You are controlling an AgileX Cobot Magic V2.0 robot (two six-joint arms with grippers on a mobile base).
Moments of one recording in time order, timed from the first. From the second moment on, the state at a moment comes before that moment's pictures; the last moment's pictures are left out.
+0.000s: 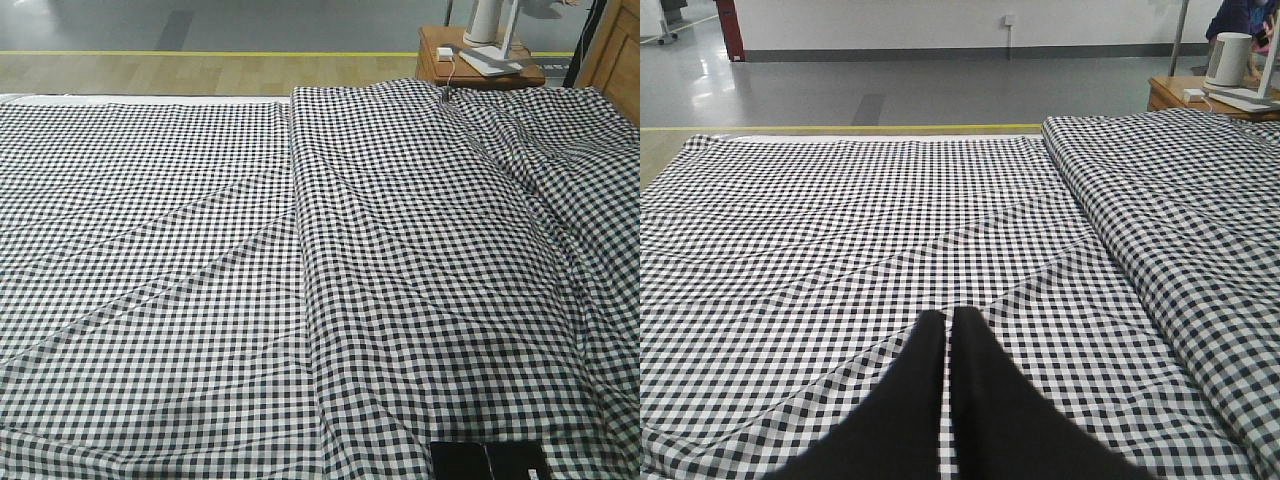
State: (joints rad) left arm 0.07 -0.02 0.03 -0.14 0.26 0.14; right arm 0.04 -0.01 0.03 0.10 0.20 0.00
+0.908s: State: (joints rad) left arm 0.07 -0.02 0.03 -0.14 0.26 0.14; right arm 0.04 -0.01 0.03 0.10 0.20 0.00
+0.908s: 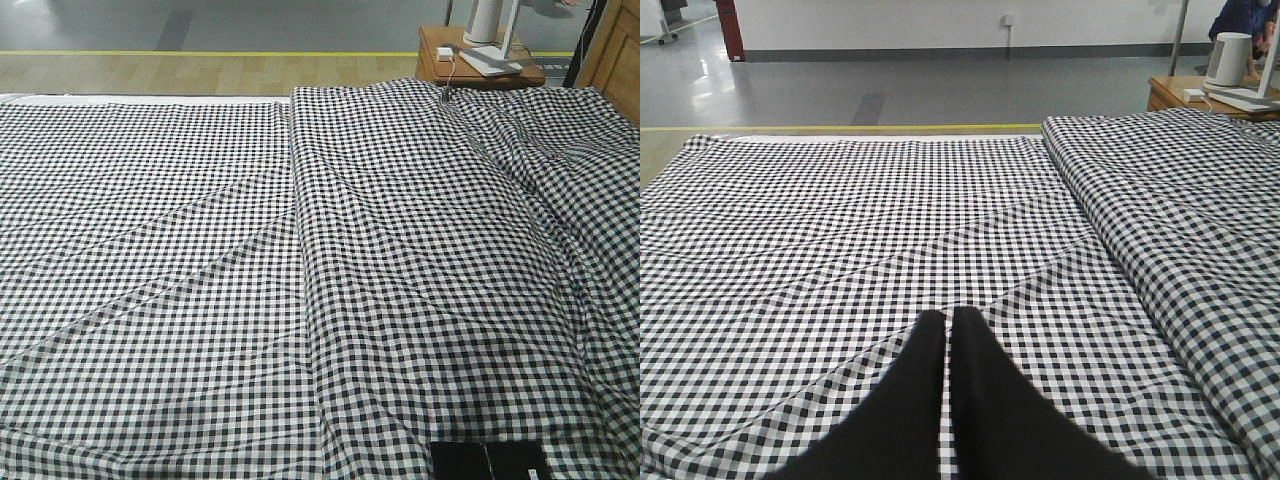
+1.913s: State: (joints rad) left arm 0.07 -0.02 0.03 -0.14 0.26 0.14; right arm 0.04 -0.01 0.02 0.10 -0.23 -0.01
